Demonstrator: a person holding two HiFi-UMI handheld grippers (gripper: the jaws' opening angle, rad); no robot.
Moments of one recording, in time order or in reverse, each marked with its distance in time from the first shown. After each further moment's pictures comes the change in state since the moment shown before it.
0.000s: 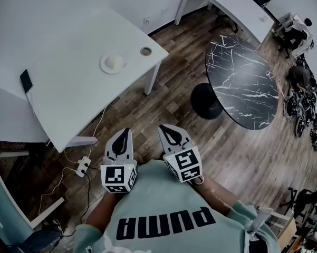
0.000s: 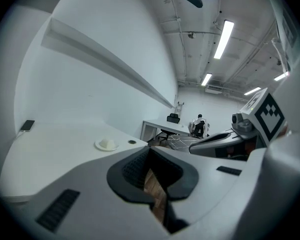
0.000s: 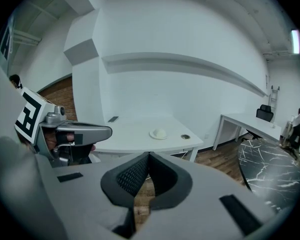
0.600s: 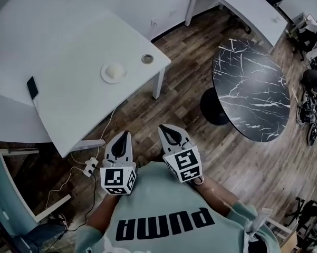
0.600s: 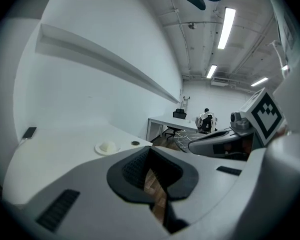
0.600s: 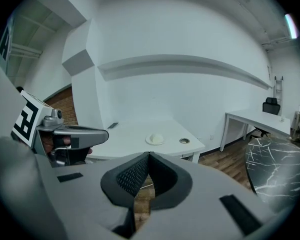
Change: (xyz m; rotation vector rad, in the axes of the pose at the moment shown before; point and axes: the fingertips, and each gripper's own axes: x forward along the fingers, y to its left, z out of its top) left arm 0.050 -0.015 0.016 0.045 0.042 0.089; right arm 0.022 -0.062 0.013 0.047 -0.050 0.085
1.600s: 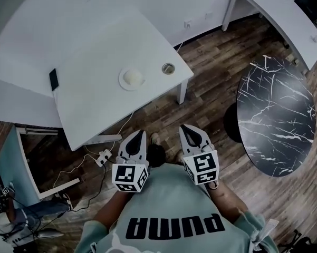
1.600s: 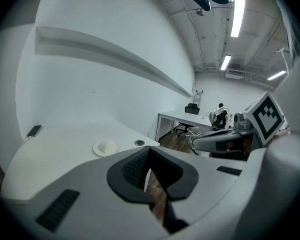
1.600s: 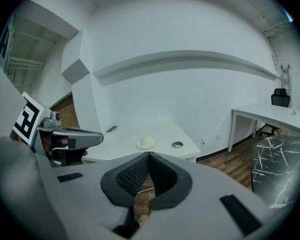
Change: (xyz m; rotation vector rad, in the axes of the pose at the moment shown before) left arm 0.085 -0.012 0.013 -0.027 0.061 0.145; right arm 0.038 -0.103 0.014 0.026 -0.029 0.100
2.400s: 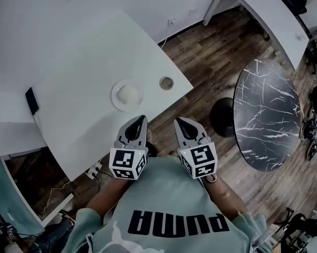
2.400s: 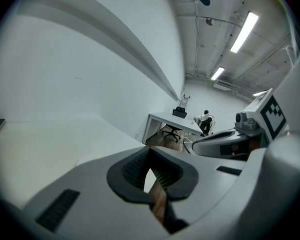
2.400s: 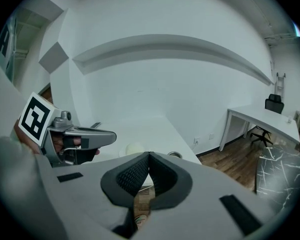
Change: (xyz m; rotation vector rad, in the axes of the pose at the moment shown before) left arm 0.134 0.090 0.048 -0.053 0.026 -0.233; right arm 0.127 -0.023 0.058 0.006 0.109 -0.128
